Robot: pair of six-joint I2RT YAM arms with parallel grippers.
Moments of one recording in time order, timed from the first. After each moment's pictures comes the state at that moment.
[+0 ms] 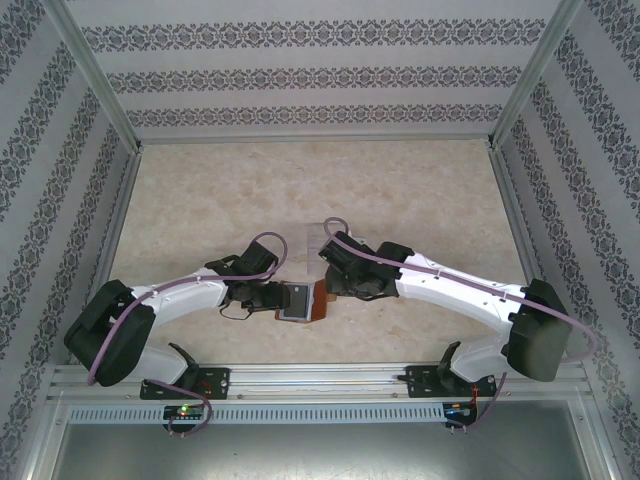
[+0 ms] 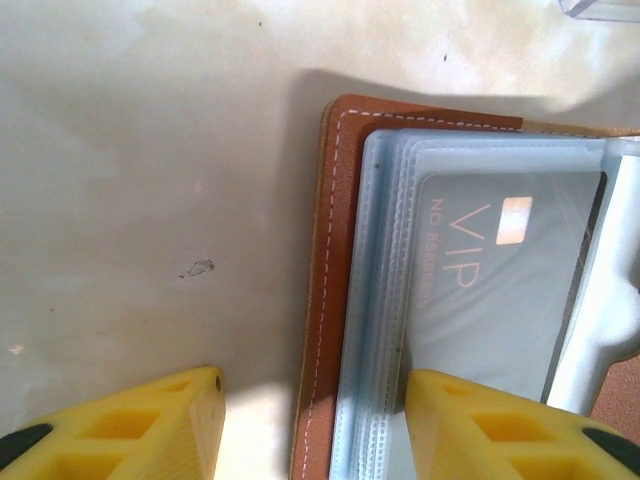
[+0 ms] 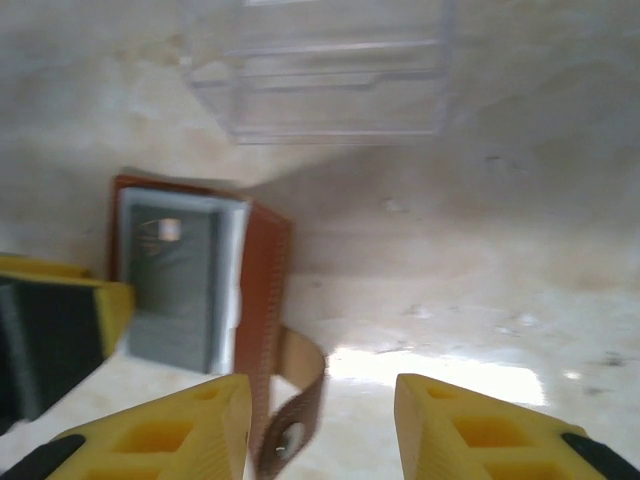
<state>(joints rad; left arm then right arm) -0.63 1.40 0.63 -0.43 0.24 -0.71 0.95 1.39 1.04 -0.79 0.08 0.96</state>
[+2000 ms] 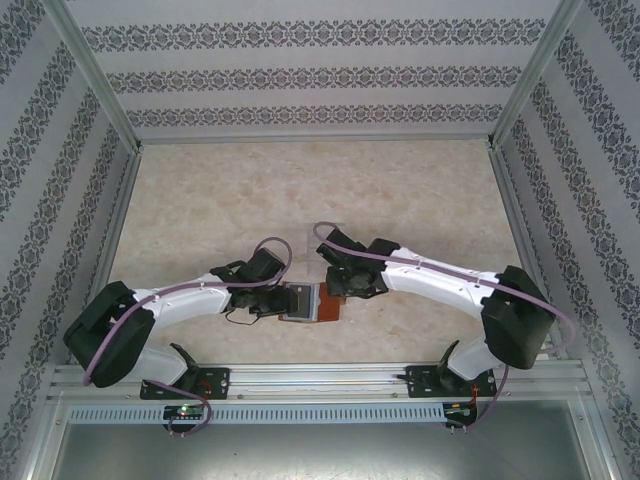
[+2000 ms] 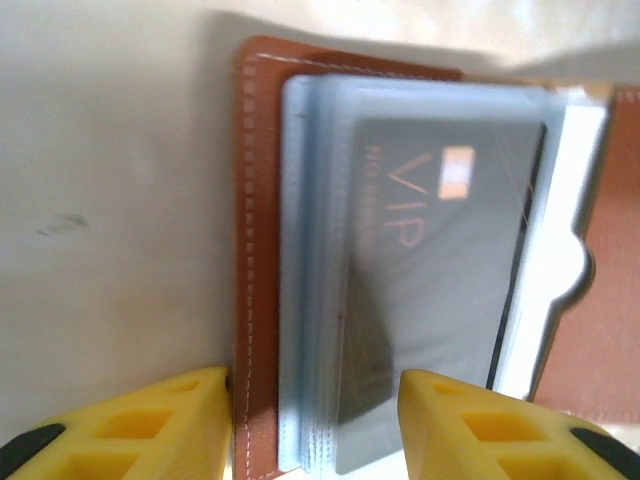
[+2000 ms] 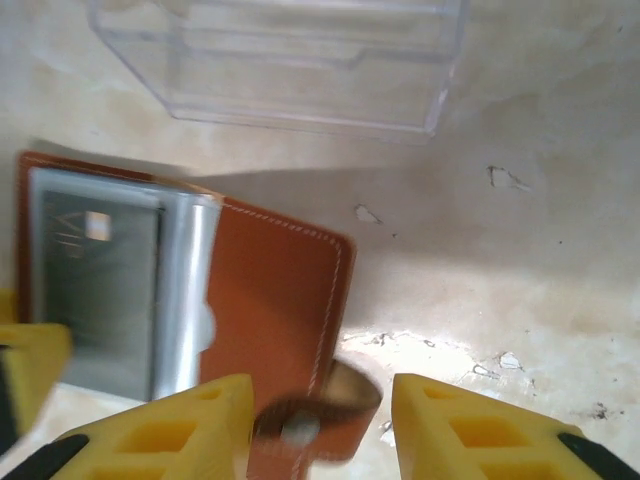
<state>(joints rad) -0.71 1.39 0.62 -0.37 0.25 -0.82 0.89 1.49 1.03 -0.79 0.06 0.81</state>
